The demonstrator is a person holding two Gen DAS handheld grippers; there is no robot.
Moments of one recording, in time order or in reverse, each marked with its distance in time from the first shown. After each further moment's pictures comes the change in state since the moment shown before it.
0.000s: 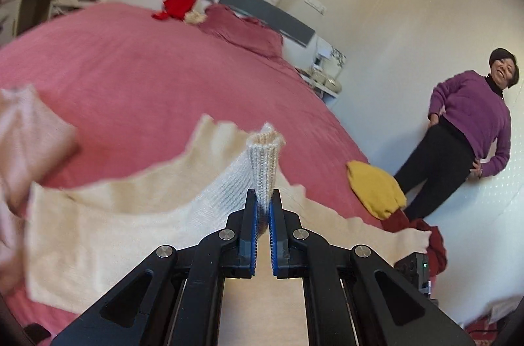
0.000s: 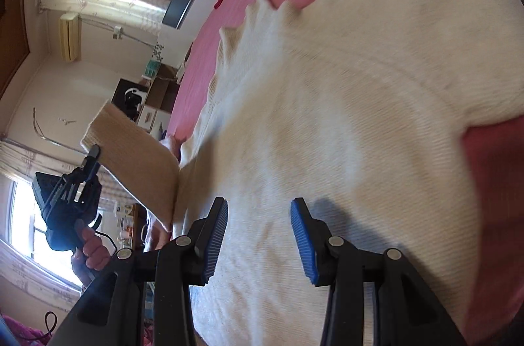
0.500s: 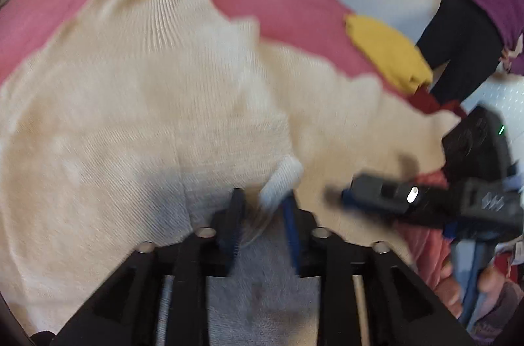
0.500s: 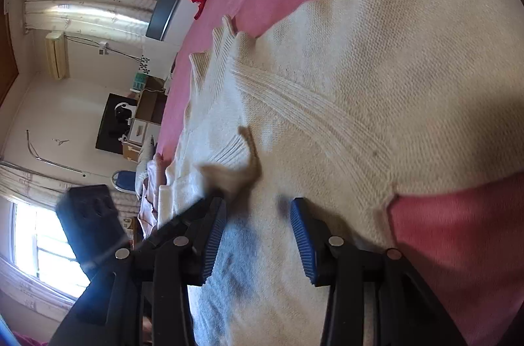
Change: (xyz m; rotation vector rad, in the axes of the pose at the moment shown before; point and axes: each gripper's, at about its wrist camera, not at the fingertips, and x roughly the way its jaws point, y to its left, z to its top) left arm 0.158 -0.073 -0.130 0.169 0.468 0.070; right arm -0.005 -0.031 0.042 0.069 0.012 -0.024
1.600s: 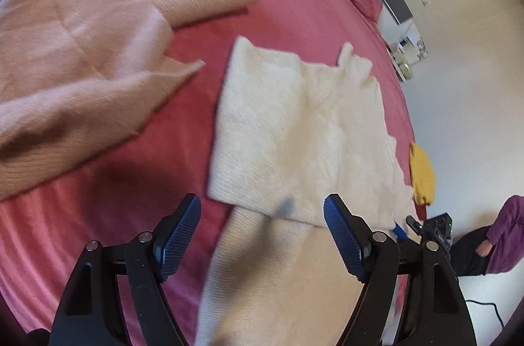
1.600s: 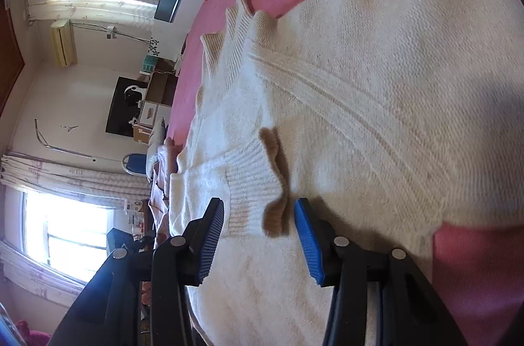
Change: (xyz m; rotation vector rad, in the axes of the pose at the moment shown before) left arm -0.203 0.270 -0.106 -0.590 -0.144 -0.056; right arm 0.020 0.006 0.007 0.000 0.101 0.072
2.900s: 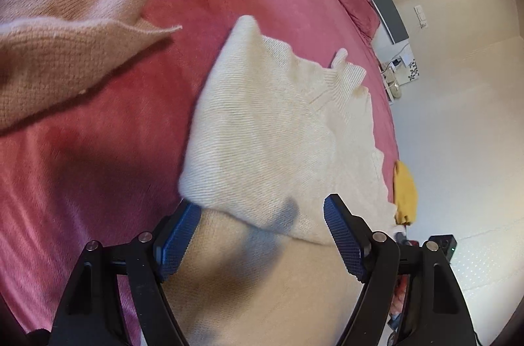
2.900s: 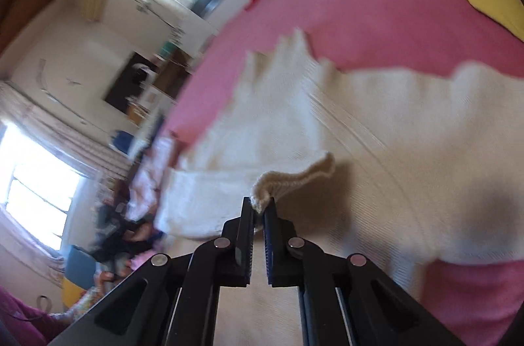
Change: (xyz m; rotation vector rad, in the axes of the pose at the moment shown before) left arm 0.038 -0.006 -0.012 -0.100 -0.053 -0.068; right arm -0.026 0.050 -0.004 -0.310 -0.082 -0.171
